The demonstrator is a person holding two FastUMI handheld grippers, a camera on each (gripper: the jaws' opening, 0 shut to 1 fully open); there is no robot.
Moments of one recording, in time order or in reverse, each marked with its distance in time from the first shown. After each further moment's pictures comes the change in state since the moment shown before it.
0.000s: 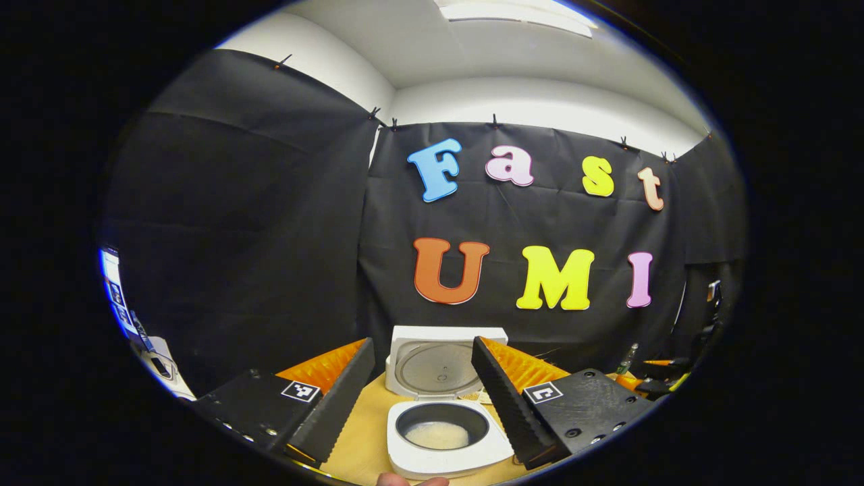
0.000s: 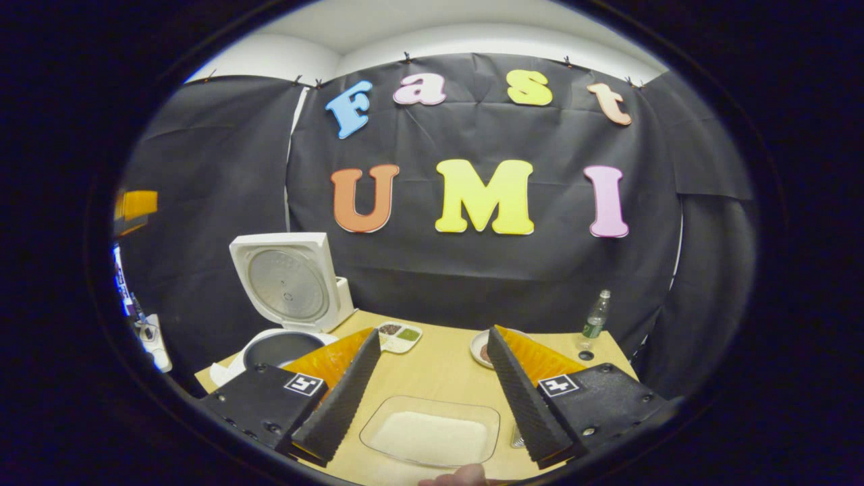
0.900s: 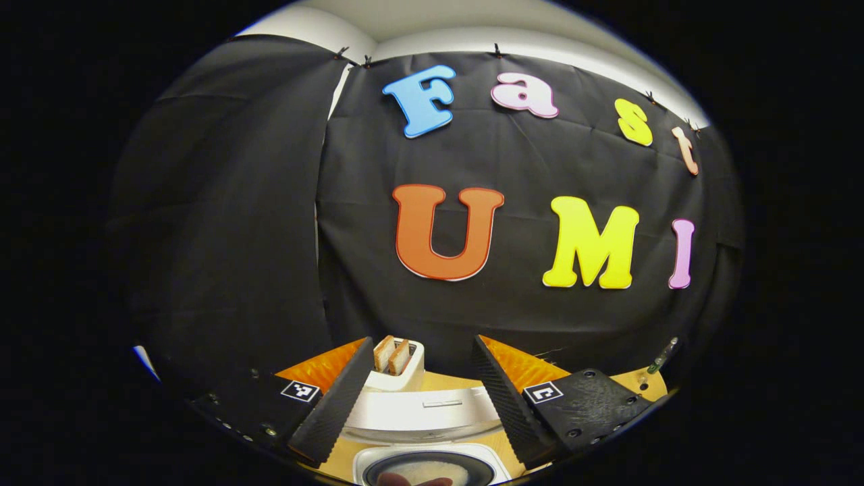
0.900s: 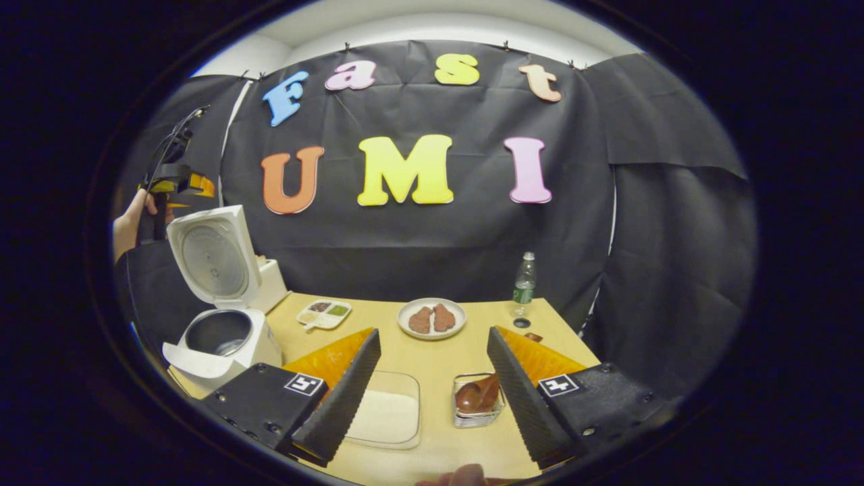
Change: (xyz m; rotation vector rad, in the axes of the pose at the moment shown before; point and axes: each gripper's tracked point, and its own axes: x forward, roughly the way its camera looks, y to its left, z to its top) left arm 0.247 -0.025 -0.093 0.045 0.285 0.016; right arm -0.041 -0.134 -0.073 0.076 0.081 -0.294
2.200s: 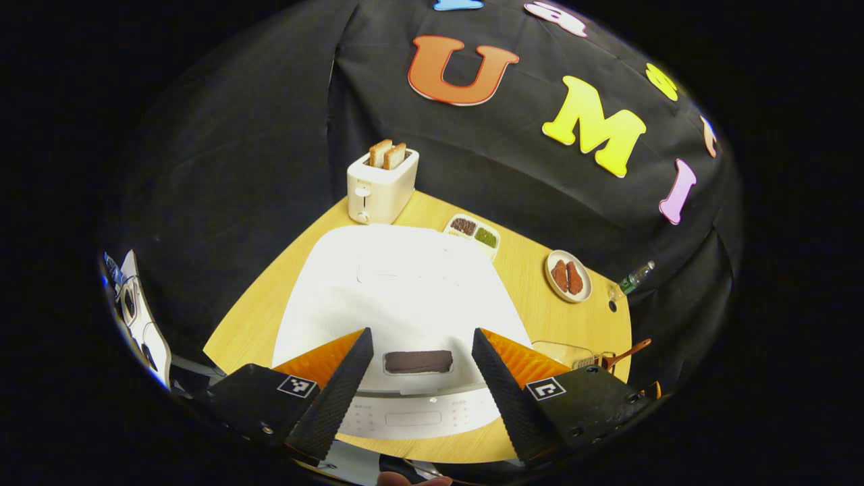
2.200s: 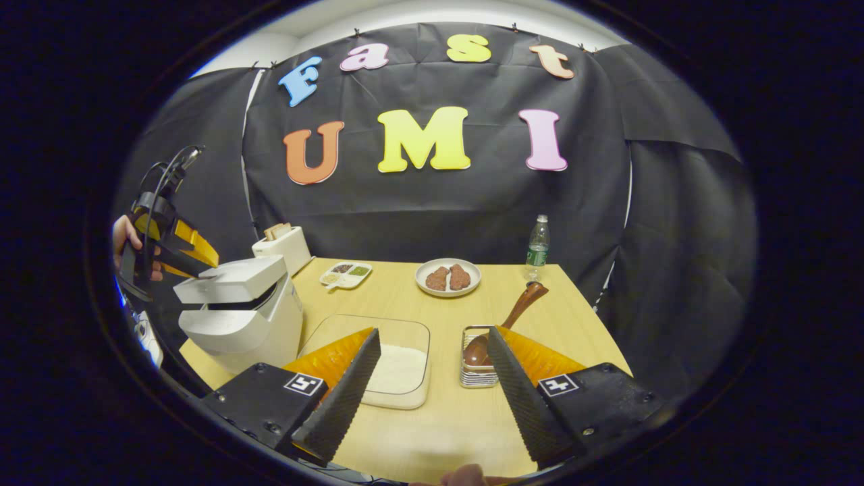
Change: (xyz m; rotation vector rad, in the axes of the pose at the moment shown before) left arm -0.164 -0.038 -0.224 -0.186 0.673 -0.060; right arm -0.049 0.018 -0.047 -0.015 0.117 0.148
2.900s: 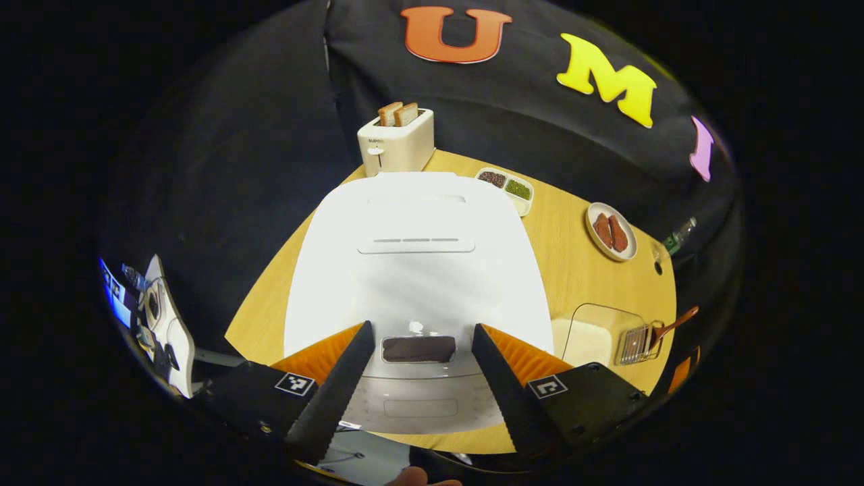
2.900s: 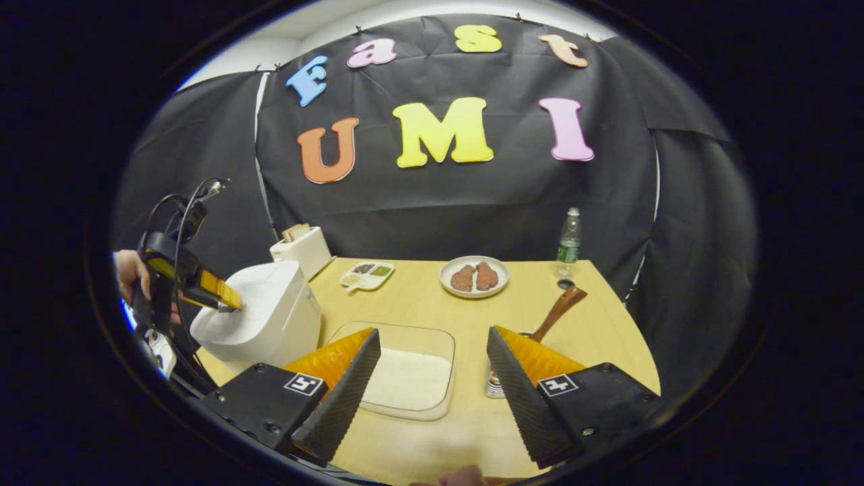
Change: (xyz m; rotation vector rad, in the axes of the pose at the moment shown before) left arm 0.026 0.008 -0.035 0.087 0.065 0.190; right arm 0.053 0.020 0.006 0.040 0.043 0.137
